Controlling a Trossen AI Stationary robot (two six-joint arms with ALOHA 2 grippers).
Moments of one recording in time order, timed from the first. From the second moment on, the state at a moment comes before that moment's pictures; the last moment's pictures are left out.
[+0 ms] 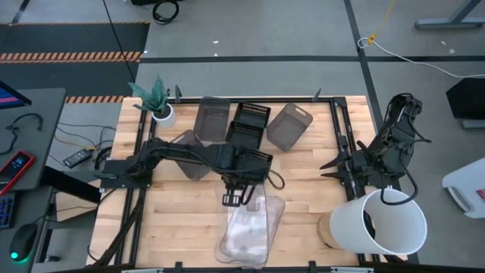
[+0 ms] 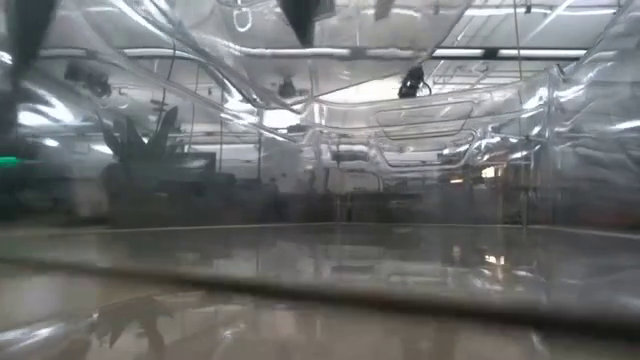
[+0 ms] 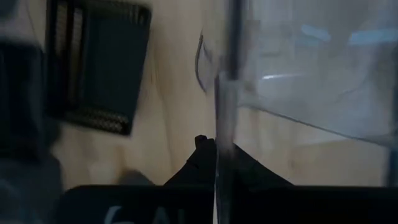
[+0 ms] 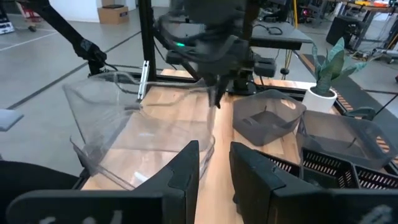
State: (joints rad) left arm -0.22 2.15 2.32 -1.53 -0.03 -0.05; right arm 0.92 0.61 0.81 -0.56 0.77 0.21
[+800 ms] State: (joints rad) left arm -0.29 2.16 2.32 -1.33 -0.13 0.52; right arm 0.92 0.64 0.81 -0.58 0.76 0.27
